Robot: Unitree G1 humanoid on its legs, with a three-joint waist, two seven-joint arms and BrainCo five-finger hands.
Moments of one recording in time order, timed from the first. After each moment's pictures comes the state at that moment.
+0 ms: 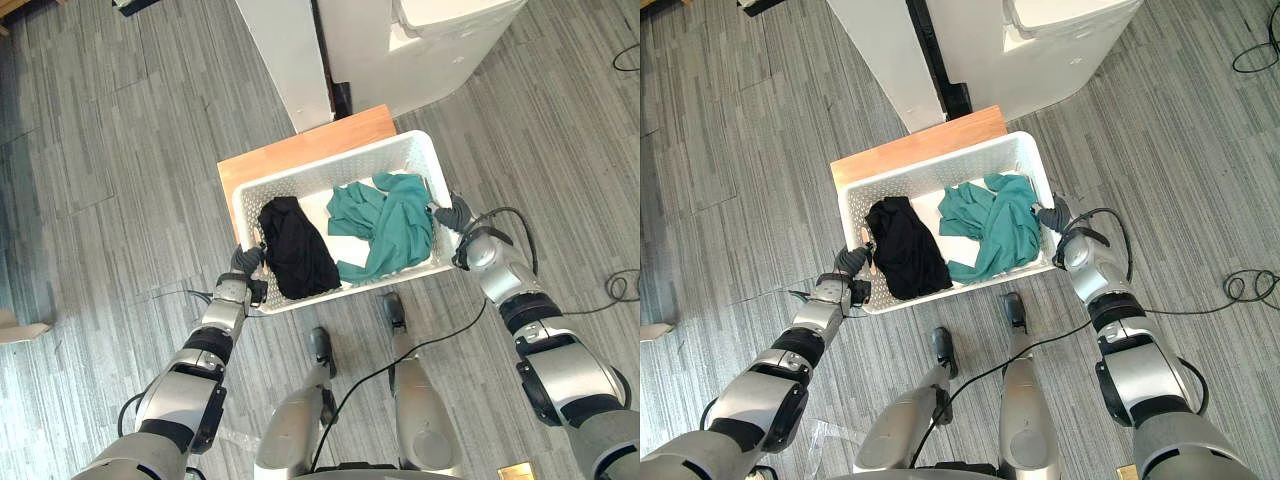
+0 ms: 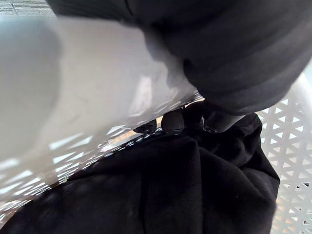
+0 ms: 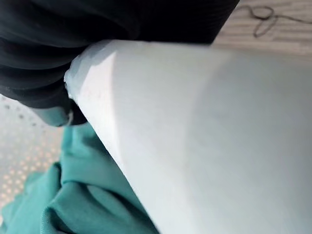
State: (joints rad) left arm -0.62 0.25 -0.11 0.97 -0.10 -0.01 0.16; right arm -0.77 -0.43 0.24 0.83 -0.51 0.01 -0.07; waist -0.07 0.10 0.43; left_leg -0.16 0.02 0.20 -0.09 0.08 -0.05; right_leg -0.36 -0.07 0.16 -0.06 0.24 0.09
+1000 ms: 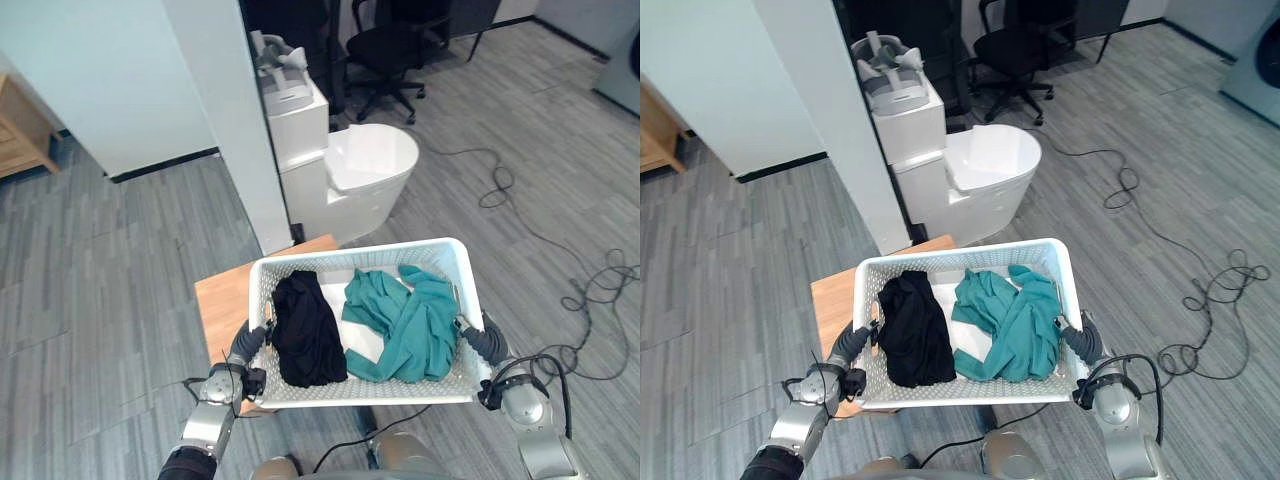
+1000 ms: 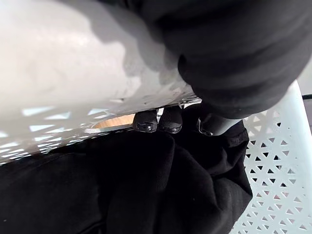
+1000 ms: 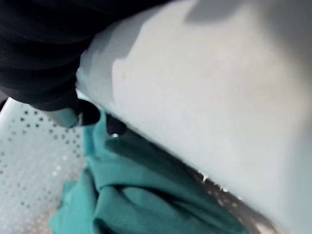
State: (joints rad) left arm 0.07 0.20 -0.11 0.39 -0.11 0.00 0.02; right arm 0.22 -0.29 -0.08 0.05 -0.44 -0.07 -0.01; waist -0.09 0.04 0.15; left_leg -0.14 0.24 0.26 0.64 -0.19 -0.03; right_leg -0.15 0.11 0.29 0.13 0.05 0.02
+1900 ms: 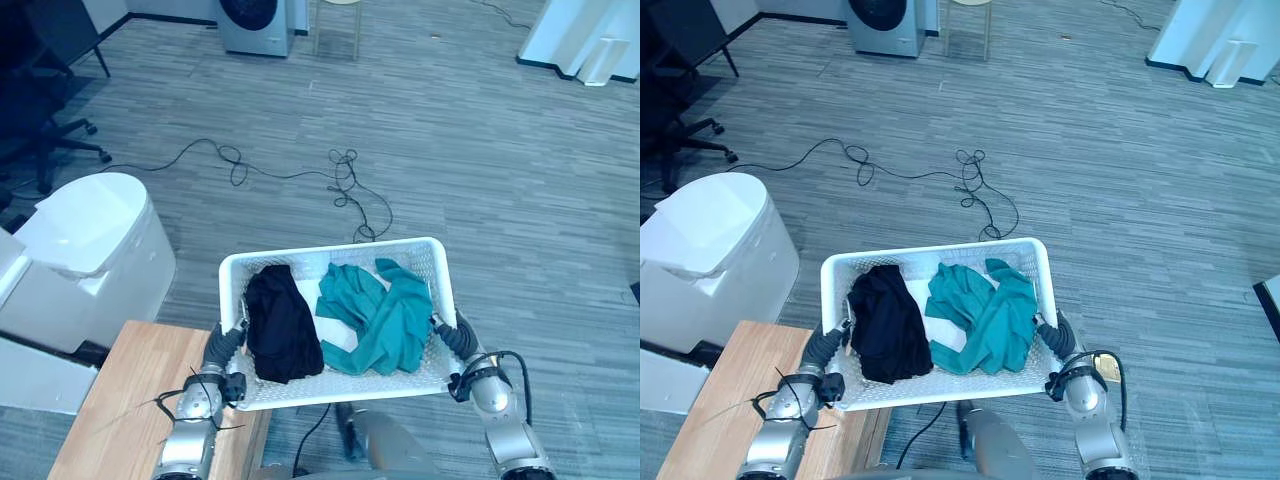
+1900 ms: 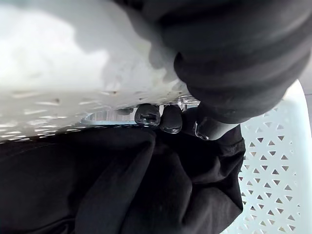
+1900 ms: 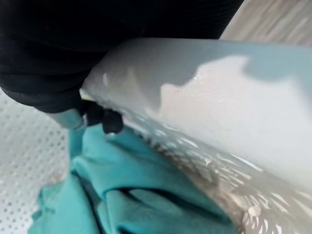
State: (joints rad) left arm 0.15 0.17 0.02 0.21 -0.08 -0.01 0.03; right arm 0.11 -0.20 -0.05 0.18 -0.44 -0.08 -0.03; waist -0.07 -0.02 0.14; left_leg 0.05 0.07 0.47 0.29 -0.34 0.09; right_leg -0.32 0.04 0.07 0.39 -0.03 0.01
